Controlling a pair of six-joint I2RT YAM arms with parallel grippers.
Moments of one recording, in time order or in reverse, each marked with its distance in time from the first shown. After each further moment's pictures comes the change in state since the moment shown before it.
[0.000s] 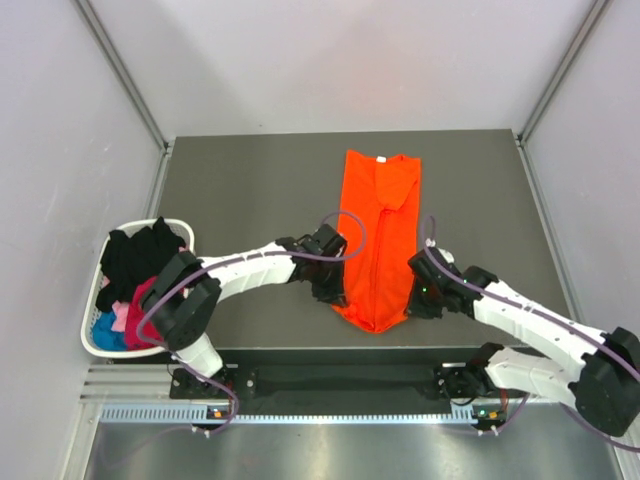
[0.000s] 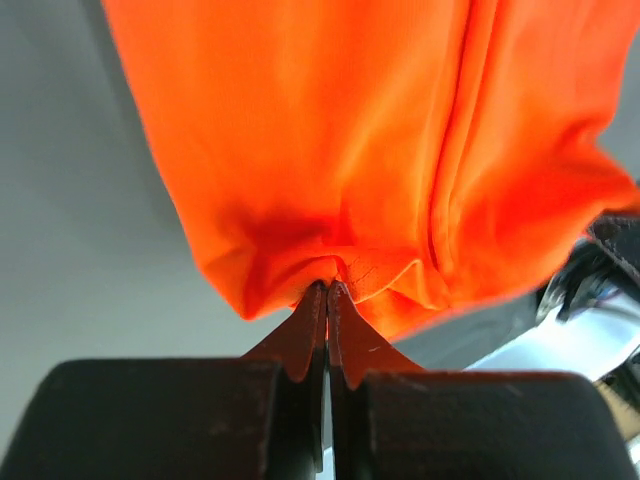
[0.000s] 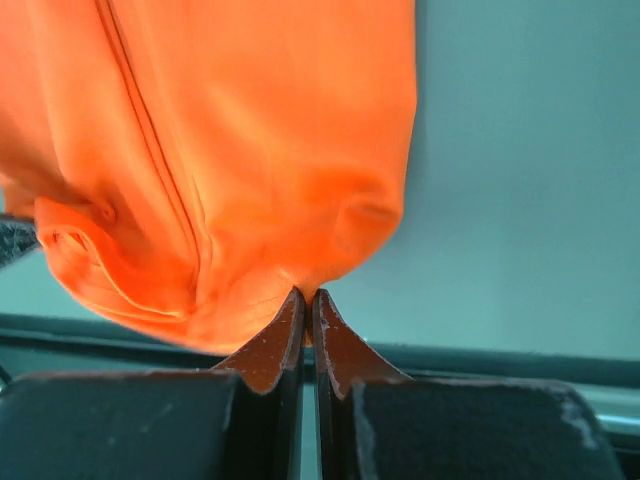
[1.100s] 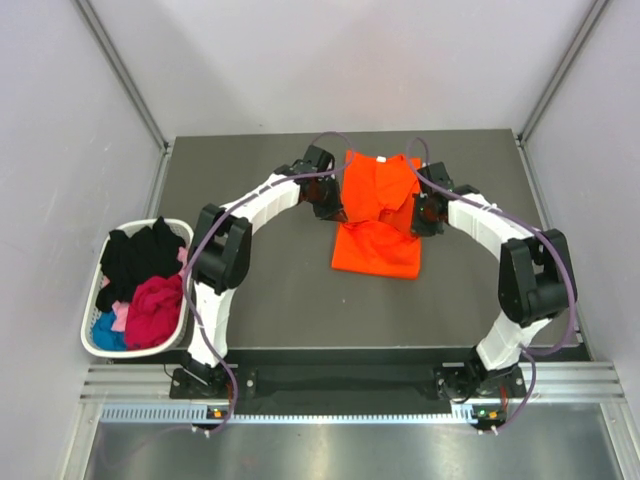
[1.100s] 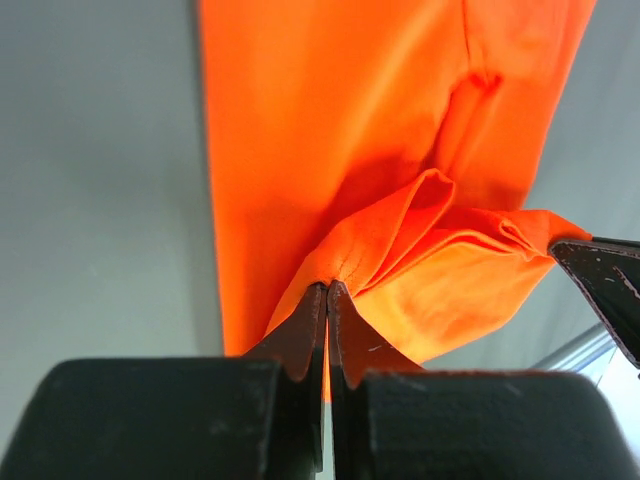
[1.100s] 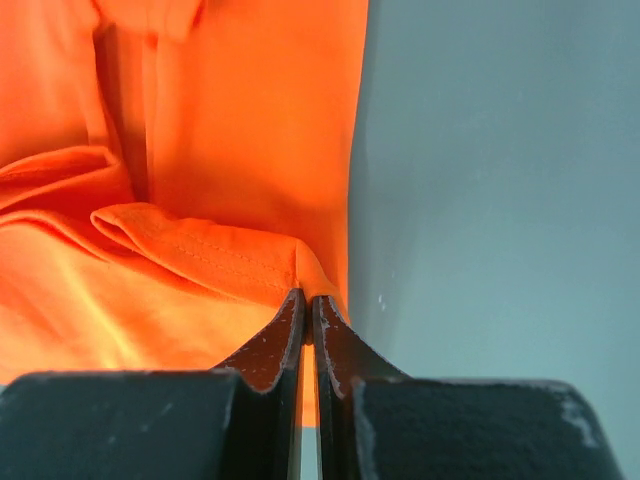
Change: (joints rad) left arm 0.327 0.474 0.718 -0.108 0.047 0.153; right arm -0.411 0.657 0.565 0.143 0.005 -0.508
